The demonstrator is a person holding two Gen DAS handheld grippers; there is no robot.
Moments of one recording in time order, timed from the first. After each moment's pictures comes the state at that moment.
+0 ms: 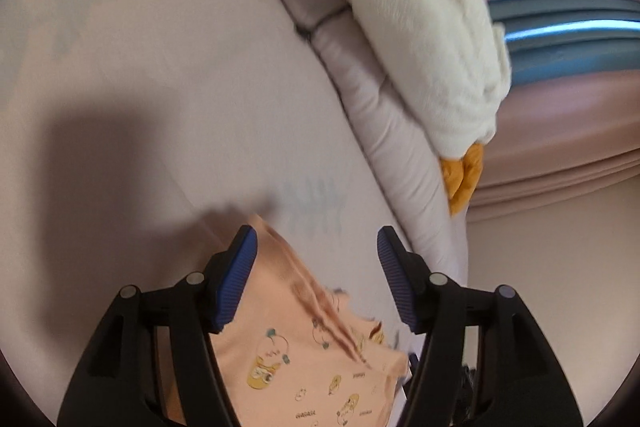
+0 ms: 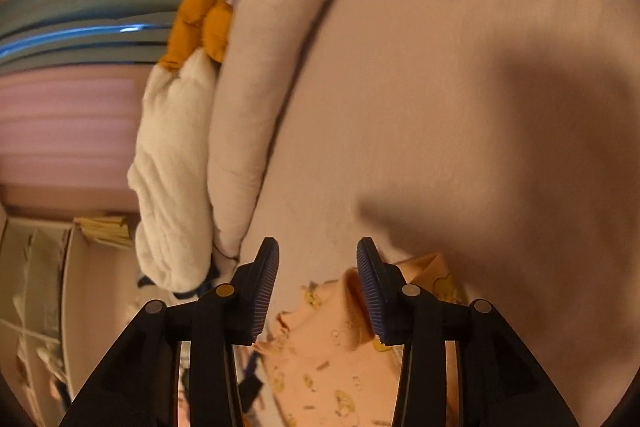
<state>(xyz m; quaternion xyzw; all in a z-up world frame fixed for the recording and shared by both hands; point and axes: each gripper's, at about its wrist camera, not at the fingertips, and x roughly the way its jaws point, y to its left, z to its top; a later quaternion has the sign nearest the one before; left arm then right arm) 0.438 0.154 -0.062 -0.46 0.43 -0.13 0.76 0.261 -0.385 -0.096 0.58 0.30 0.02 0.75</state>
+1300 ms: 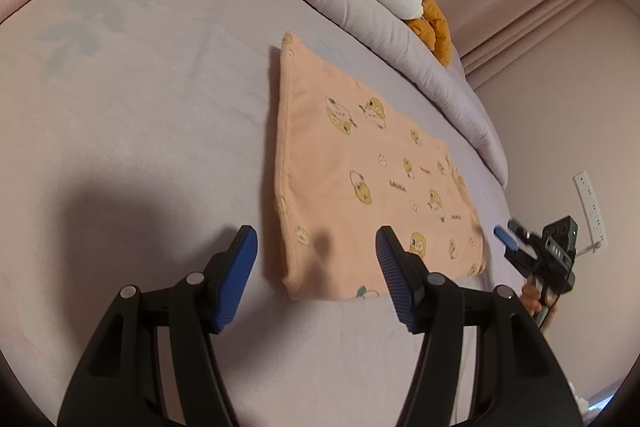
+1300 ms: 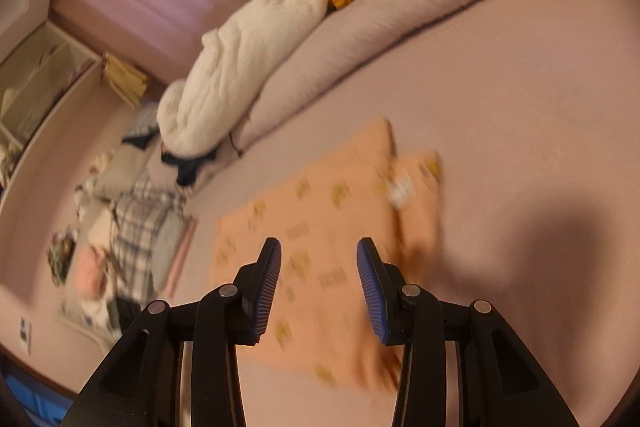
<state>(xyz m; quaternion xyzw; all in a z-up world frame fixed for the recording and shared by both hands) 0.281 0.152 -0.082 -0.23 0.47 -0.25 0.81 0.154 -0.324 -0.061 0.34 0.35 0.11 0.86</state>
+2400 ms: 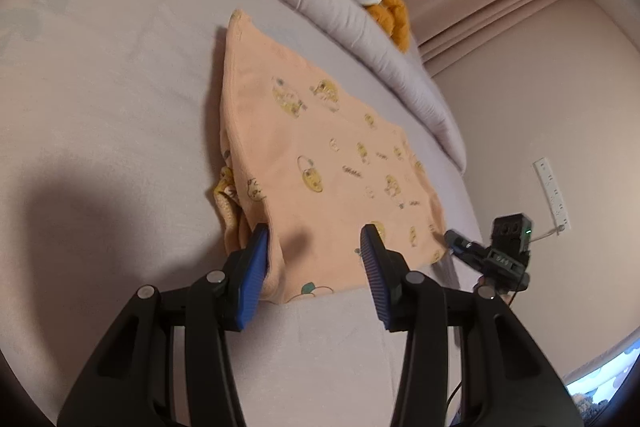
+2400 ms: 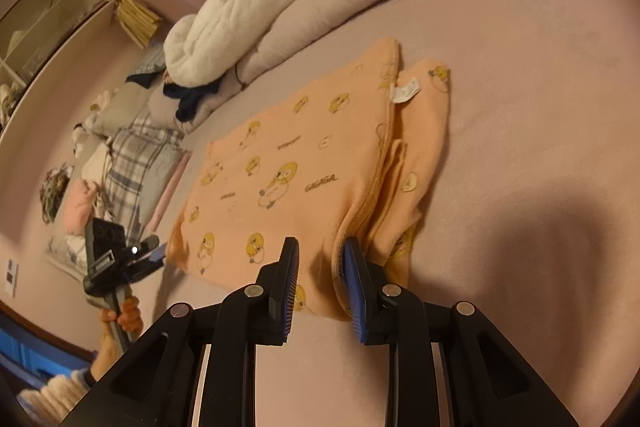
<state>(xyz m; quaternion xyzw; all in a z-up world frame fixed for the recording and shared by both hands) 0.292 0.137 -0.090 -0.26 0.47 -0.32 0.78 0.178 -0.294 -0.090 0.28 0.39 0.16 0.86</state>
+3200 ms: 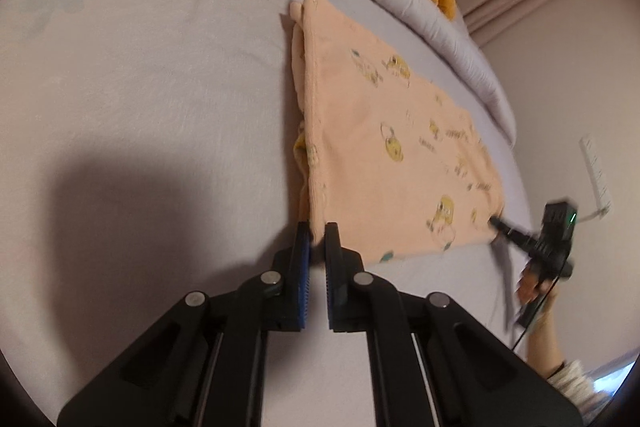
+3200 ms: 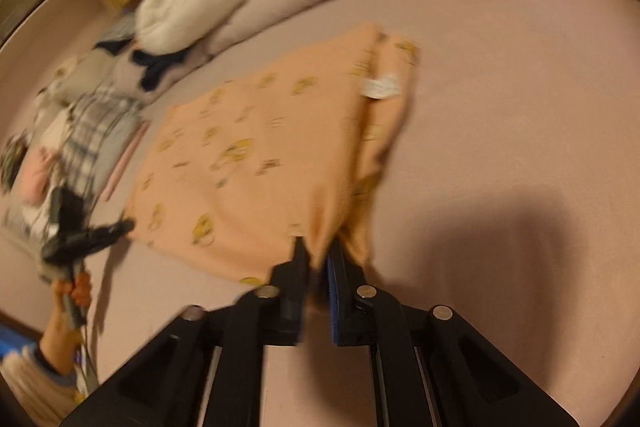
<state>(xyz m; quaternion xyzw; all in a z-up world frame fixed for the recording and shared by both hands) 0.285 0.148 -0.102 -0.17 0.53 -0.27 0.79 0.168 -0.297 -0.104 0.24 0.43 0.08 0.86</state>
